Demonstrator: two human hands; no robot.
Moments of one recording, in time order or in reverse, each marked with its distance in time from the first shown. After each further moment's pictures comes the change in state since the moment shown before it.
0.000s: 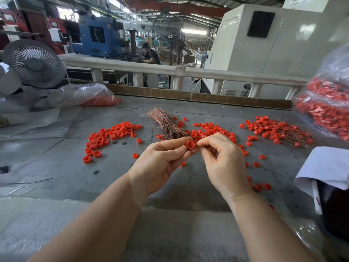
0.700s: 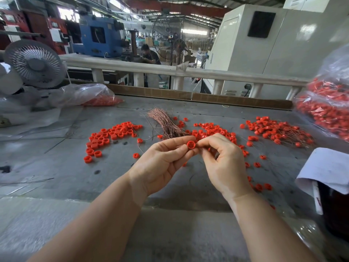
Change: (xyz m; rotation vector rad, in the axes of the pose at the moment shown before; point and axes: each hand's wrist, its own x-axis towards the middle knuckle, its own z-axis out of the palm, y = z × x) left_hand 0.000 0.000 -0.003 -0.056 -0.061 -0.028; right_hand 0.000 -0.001 0.000 0.057 -0.016 0.012
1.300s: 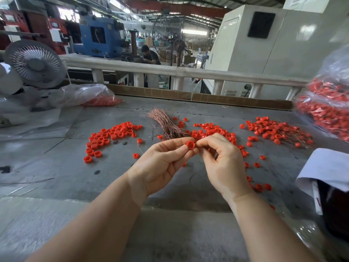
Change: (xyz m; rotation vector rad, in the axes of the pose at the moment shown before) left_hand -0.001 0.001 0.000 -0.030 -0.004 -0.025; right_hand 0.001 -0.003 0.000 0.009 -0.023 0.008
